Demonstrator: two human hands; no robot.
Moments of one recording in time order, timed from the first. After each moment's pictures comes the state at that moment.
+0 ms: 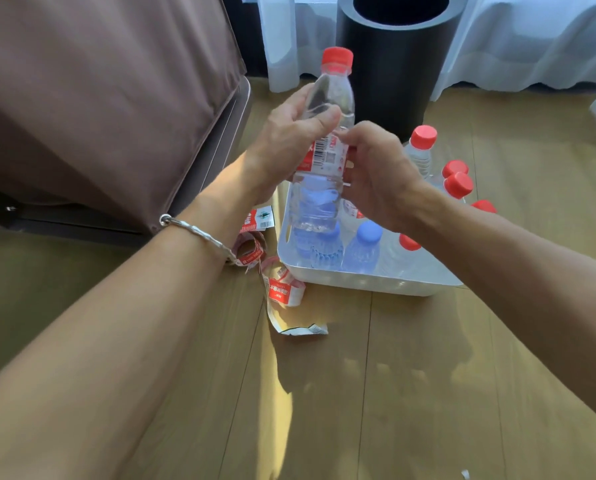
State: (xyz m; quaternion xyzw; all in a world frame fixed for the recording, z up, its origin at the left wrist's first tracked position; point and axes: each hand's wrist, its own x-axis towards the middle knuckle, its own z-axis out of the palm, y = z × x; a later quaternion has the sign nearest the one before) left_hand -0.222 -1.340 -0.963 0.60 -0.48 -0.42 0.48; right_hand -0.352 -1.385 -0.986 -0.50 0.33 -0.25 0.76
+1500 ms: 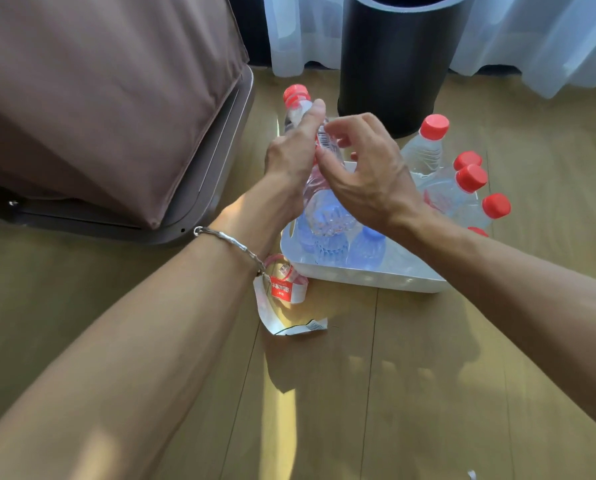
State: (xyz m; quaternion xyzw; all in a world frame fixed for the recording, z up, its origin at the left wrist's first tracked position) left_hand -0.240 -1.355 -1.001 0.67 -0.14 -0.44 0.57; right_hand -0.353 -1.377 -1.008 -0.81 0.34 -0.35 0.32
